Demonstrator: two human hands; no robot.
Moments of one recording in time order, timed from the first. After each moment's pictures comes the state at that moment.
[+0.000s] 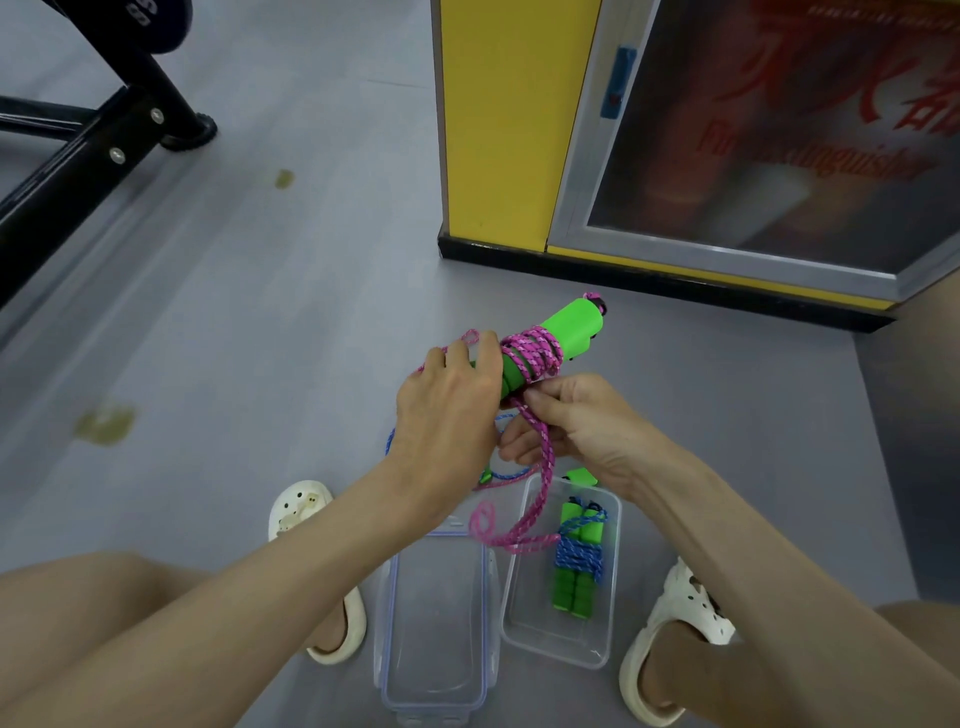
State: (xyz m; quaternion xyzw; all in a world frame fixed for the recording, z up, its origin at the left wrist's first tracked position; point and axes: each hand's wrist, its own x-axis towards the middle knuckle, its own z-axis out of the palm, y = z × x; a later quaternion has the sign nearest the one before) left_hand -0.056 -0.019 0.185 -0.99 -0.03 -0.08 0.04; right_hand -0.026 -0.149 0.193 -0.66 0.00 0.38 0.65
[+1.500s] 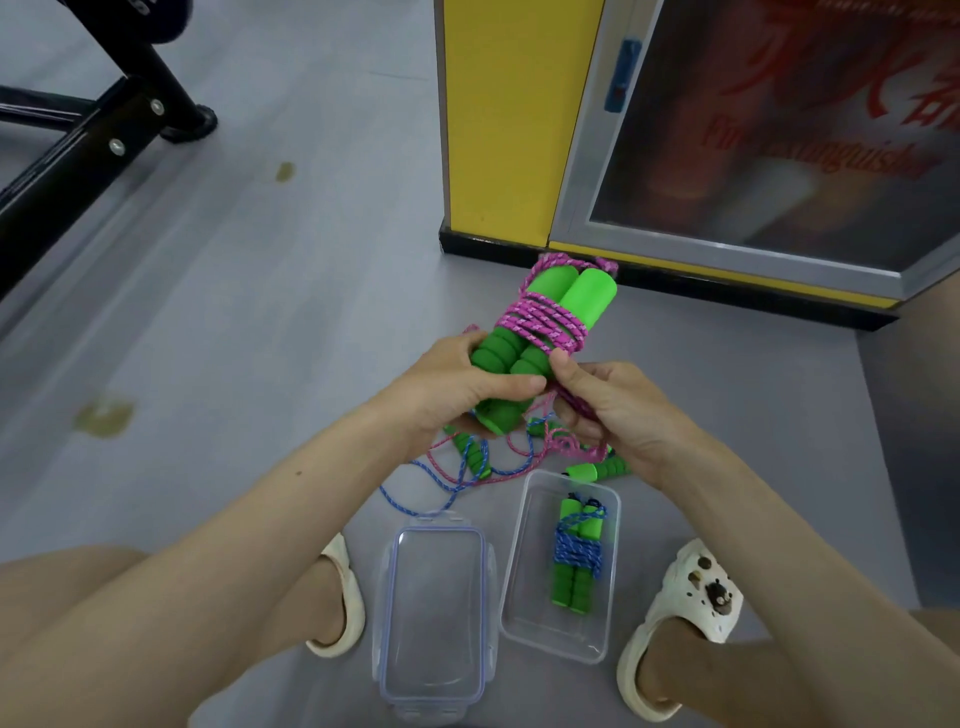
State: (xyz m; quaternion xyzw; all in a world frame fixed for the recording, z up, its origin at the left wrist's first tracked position) left_hand -0.036 -0.001 0.202 -0.70 -0.15 0.23 -0.66; right_hand -0.014 -0.169 0.195 -0.70 0.03 0.32 0.63
